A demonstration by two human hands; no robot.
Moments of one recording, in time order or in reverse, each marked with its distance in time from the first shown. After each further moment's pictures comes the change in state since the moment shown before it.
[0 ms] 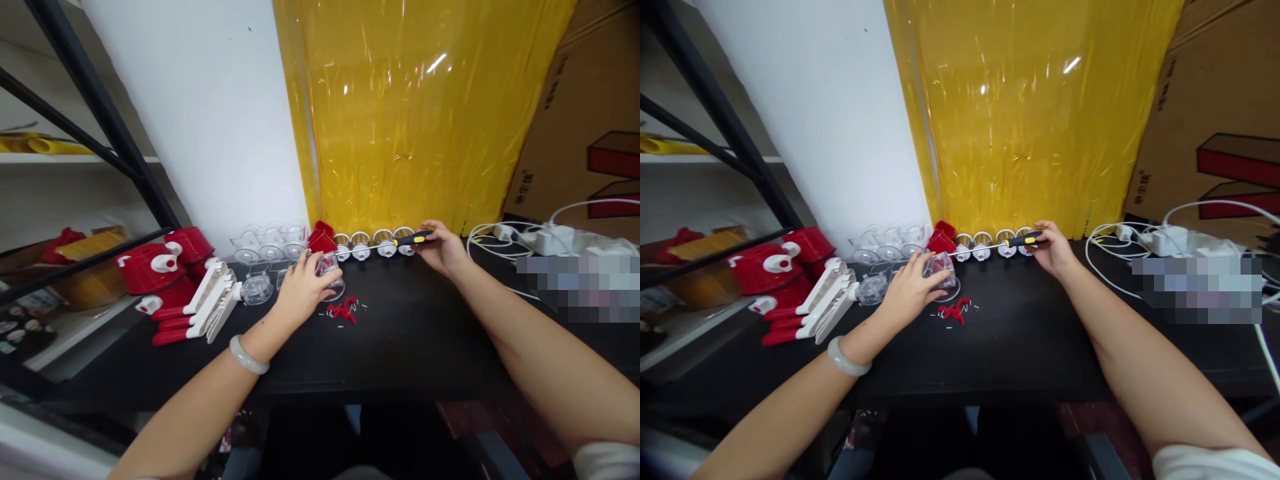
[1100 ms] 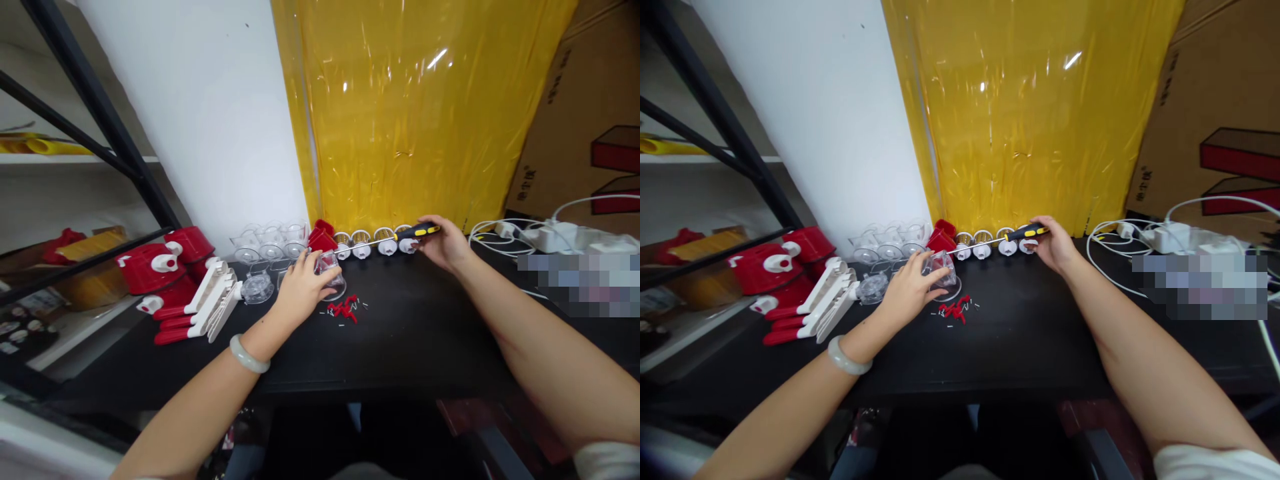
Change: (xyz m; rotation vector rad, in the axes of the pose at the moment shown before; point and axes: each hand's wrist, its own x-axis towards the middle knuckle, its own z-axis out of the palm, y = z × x) left_hand 0.000 -0.002 0.002 -0.045 0.008 -0.004; right_hand -0.003 -0.012 0.005 -0.054 -0.080 0.038
